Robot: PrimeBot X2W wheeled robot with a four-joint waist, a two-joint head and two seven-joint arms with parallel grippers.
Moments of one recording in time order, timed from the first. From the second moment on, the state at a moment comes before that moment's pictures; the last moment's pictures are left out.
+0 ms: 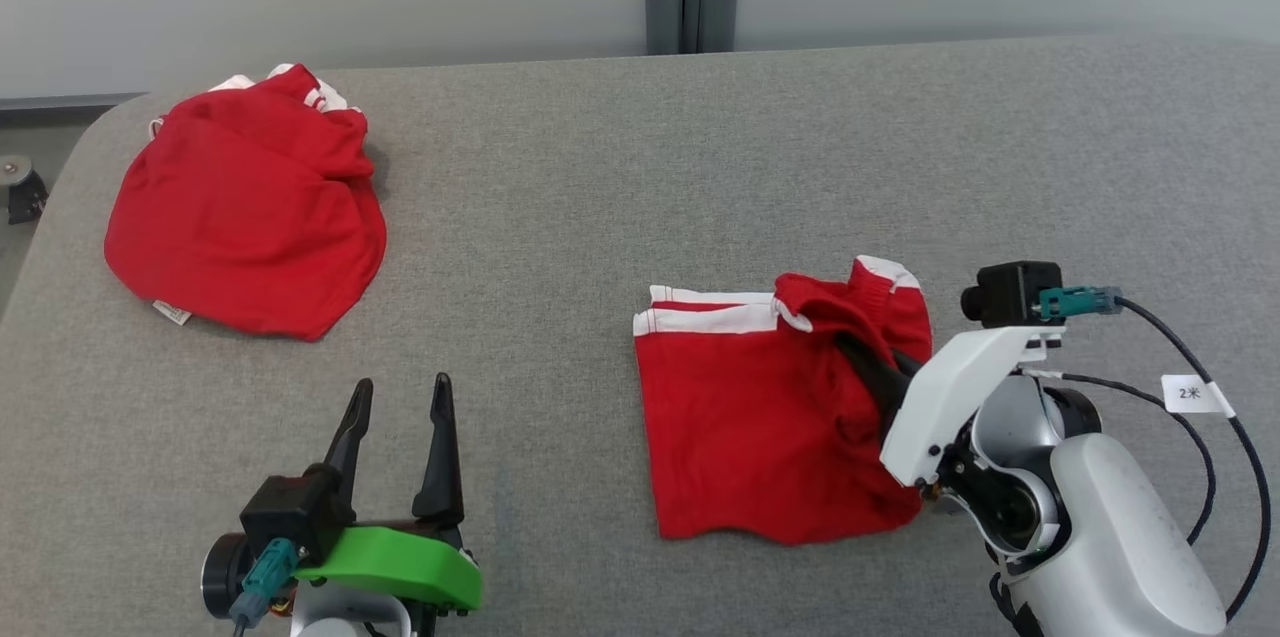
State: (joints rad) left arm -0.07 0.09 -0.23 0.23 -0.36 0.02 -0.26; right arm -0.27 -0.07 0.12 0.20 0.55 0.13 0.50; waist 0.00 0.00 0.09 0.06
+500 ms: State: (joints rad) left arm -0.09 0.07 -0.23 0.23 -0.35 0.01 -0.26; right arm -0.40 -0.05 0.30 0.47 0.61 0.13 0.36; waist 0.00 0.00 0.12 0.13
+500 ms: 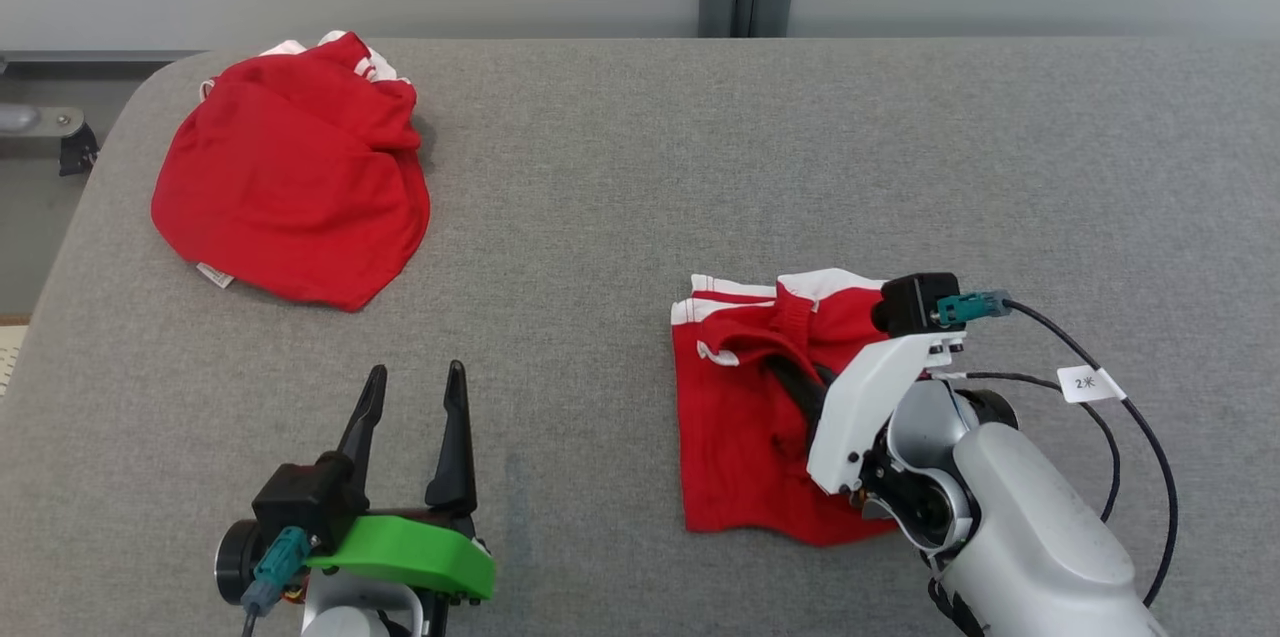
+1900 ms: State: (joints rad) left arm -0.09 0.05 -0.22 0.24 -0.32 0.02 -0.26; right arm -0.22 -0.06 0.05 0.26 0.21 0.13 -0.12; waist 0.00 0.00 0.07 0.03
